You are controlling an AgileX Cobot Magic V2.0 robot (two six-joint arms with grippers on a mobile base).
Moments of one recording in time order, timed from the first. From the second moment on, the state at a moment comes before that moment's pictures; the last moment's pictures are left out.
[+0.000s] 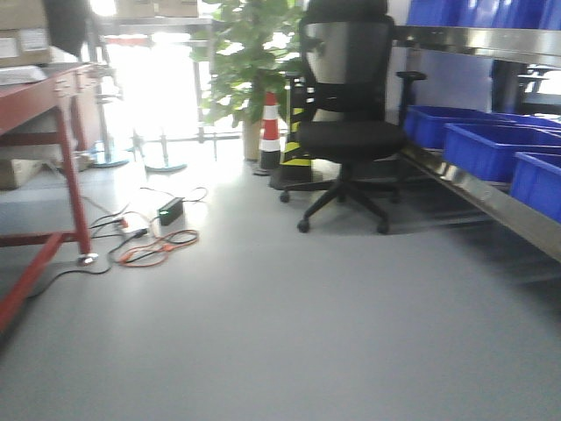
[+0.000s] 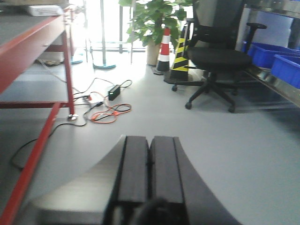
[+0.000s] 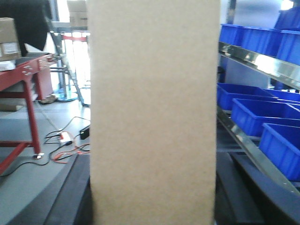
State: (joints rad) left arm -0.07 -0.02 0.03 -0.07 0.12 0.05; right arm 0.05 0.30 -0.47 0.16 0.22 -0.10
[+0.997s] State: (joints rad) left arm -0.07 -0.02 0.03 -0.07 0.12 0.05; right arm 0.05 0.30 -0.47 0.16 0.22 -0.10
